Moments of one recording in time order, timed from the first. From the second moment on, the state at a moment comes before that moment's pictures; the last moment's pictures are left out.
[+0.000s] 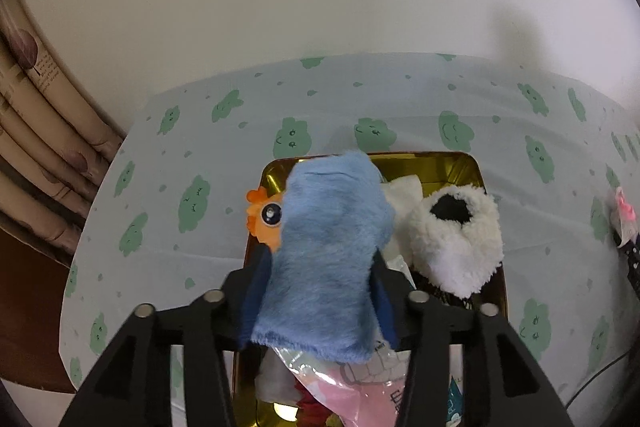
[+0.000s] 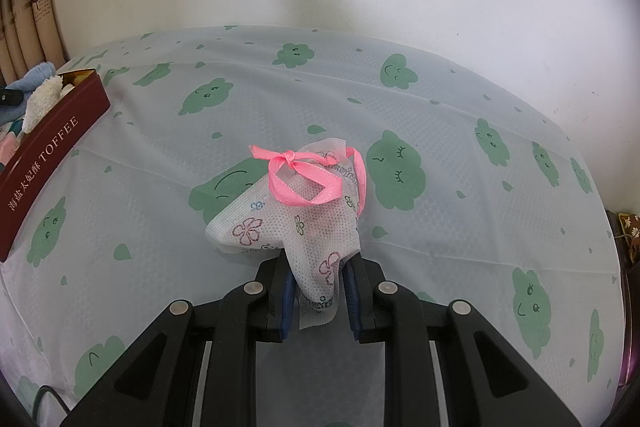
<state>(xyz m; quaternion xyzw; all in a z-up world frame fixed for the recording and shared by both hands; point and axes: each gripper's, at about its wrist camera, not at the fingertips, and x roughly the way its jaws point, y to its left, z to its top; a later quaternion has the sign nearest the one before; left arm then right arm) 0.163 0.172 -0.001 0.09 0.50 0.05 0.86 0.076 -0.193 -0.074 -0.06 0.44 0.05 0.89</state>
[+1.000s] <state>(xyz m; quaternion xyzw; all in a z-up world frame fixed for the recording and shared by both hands) 0.057 0.207 0.024 0.06 0.40 0.12 0.90 0.077 -0.191 -0.073 -0.09 0.44 0.04 0.89</state>
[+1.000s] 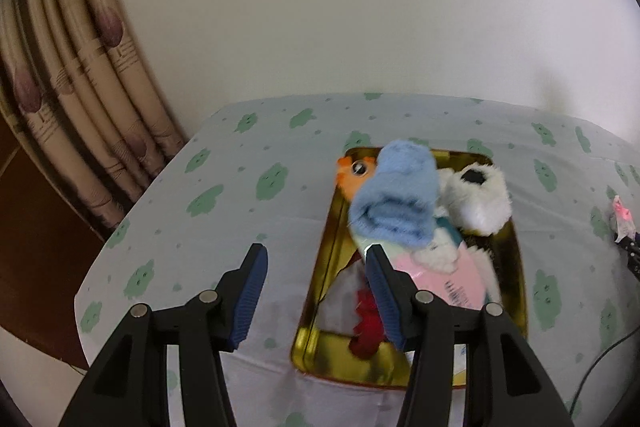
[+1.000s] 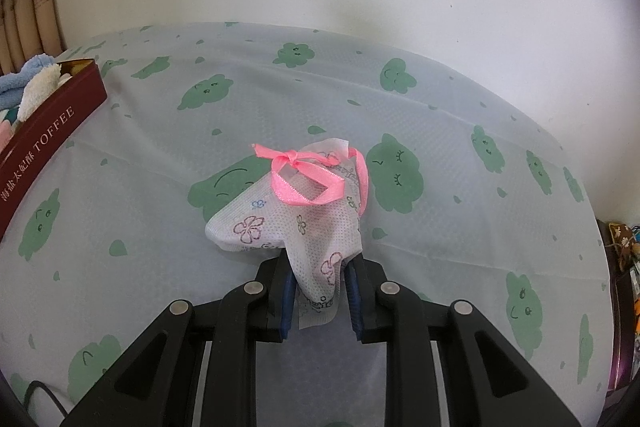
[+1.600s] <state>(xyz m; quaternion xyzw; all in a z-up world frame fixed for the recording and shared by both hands) 0.028 0.220 0.001 0.03 0.37 0.12 0.92 0.079 -0.179 -0.070 -0.10 0.45 0.01 0.89</state>
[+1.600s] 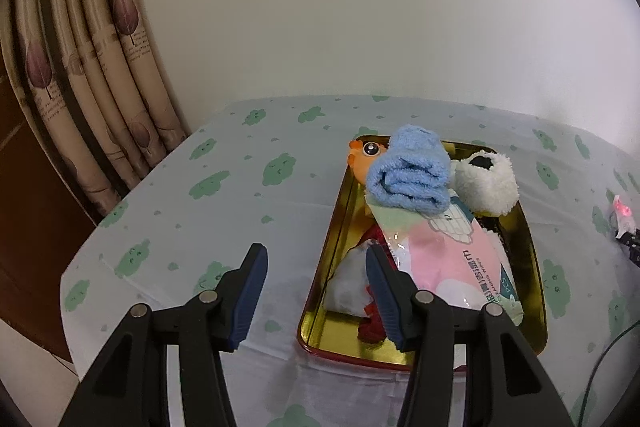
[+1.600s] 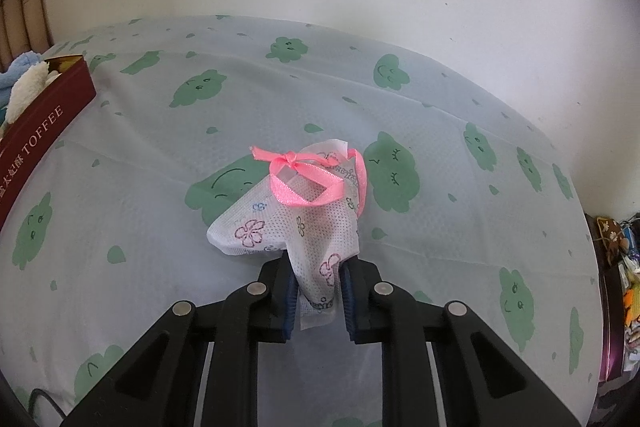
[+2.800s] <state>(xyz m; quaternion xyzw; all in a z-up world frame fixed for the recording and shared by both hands) 0.027 0.251 -0.012 -0.03 0.39 0.16 0.91 0.062 -0.039 -0.001 -0.07 0.41 0.14 0.90</state>
